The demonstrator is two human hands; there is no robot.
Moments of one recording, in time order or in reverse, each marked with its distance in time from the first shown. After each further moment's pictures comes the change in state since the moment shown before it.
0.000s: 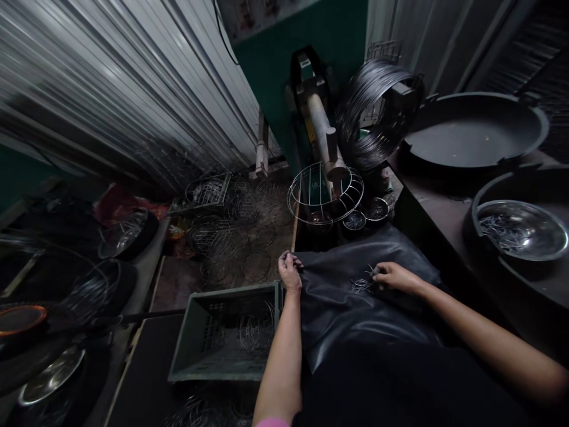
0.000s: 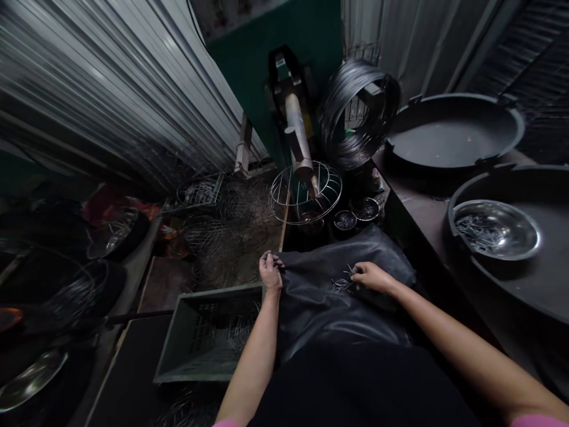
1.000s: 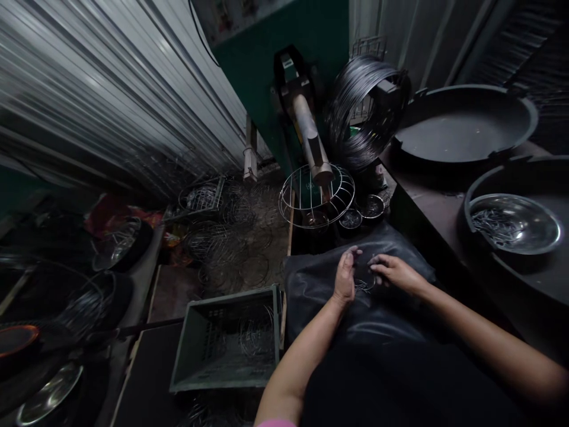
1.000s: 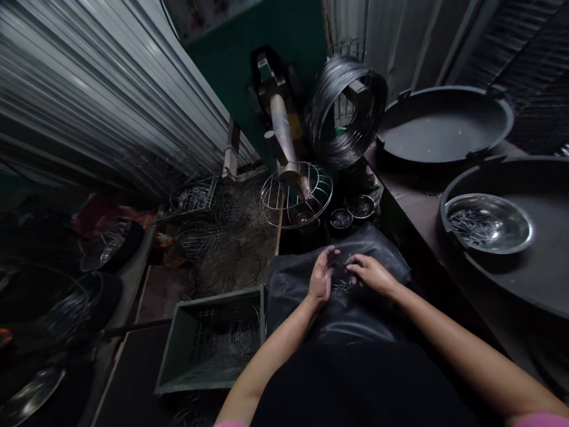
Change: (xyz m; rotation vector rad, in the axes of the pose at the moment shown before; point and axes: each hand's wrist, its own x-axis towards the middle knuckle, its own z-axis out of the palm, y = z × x) left_hand -0.110 0.002 0.118 -0.071 -0.530 -0.425; right_hand -0.011 -0.007 -0.010 0.208 0.134 -0.178
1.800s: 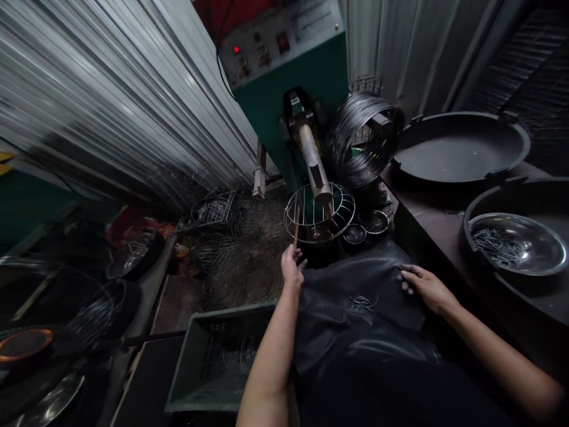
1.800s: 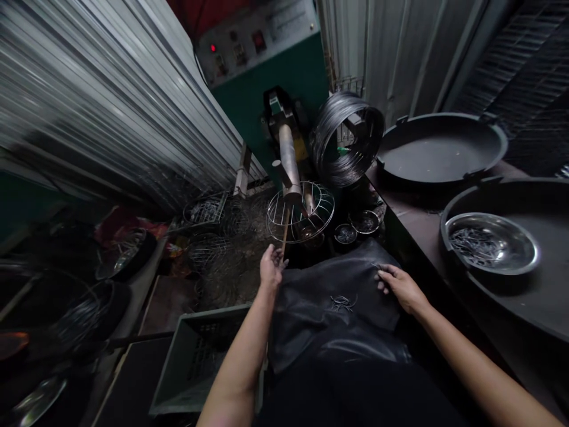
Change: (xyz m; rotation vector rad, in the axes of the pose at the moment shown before) left_hand 0.056 0.106 -0.075 0.038 0.562 0.064; right_hand -0.005 0.036 -0.044 0.326 0.358 0.044
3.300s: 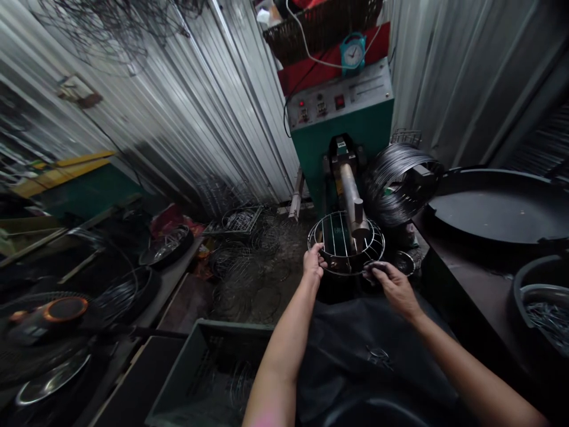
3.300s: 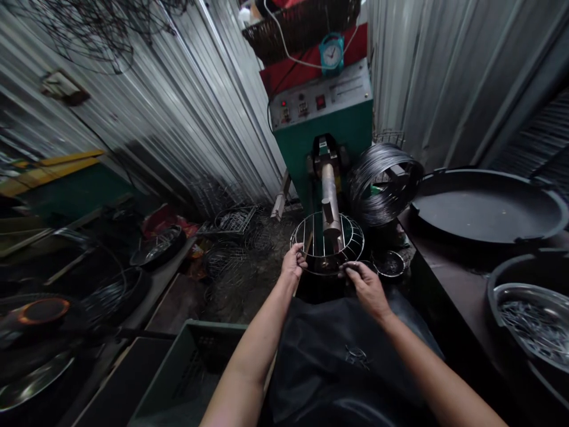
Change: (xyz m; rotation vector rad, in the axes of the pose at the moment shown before) left_hand 0.036 0.064 0.060 -0.186 -0.107 -0.032; right_hand 0.026 -0.114 0.120 -0.021 -0.186 -0.513
